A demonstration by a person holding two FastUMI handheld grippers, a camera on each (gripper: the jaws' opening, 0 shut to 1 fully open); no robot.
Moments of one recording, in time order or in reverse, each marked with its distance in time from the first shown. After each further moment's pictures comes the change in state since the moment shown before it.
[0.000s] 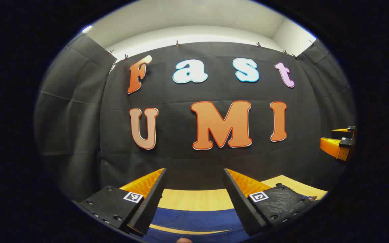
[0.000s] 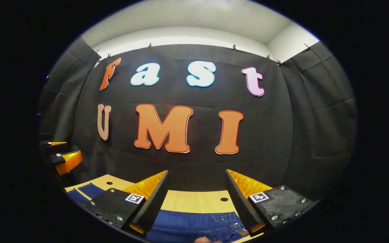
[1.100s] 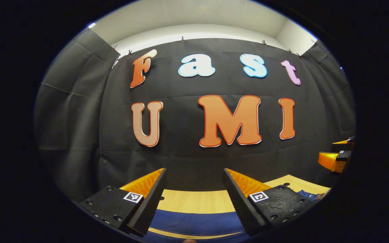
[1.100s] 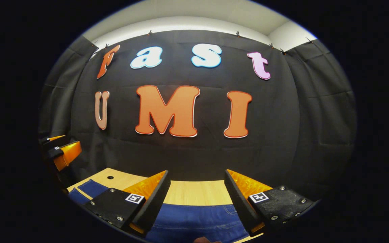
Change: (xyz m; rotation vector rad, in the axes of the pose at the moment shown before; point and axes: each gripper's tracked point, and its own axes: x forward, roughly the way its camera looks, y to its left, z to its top) left arm 0.049 0.045 -0.049 -0.025 0.028 0.019; right arm 0.029 0.042 -0.061 0.017 0.135 -0.039
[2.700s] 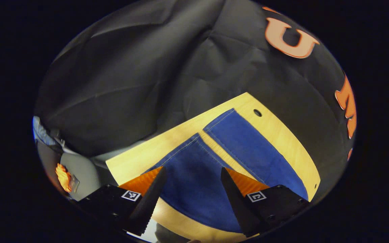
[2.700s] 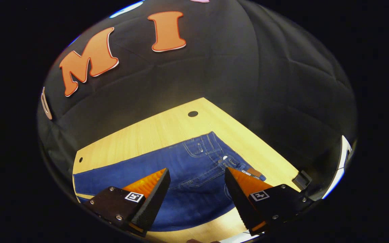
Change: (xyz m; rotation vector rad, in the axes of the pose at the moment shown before) left arm -0.076 0.285 -0.335 -0.592 0.910 0.618; right arm 0.001 -0.126 -0.222 0.301 0.715 -0.277
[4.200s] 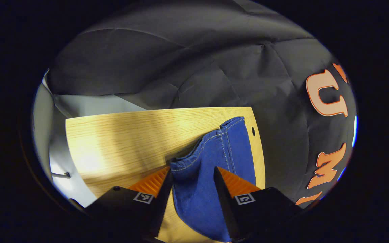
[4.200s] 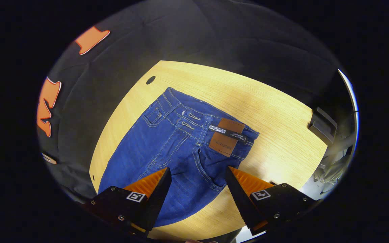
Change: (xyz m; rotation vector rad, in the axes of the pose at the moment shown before) left arm 0.080 0.015 -0.007 -0.453 0.106 -0.334; right arm 0.057 -0.077 -0.096 0.396 0.352 0.015
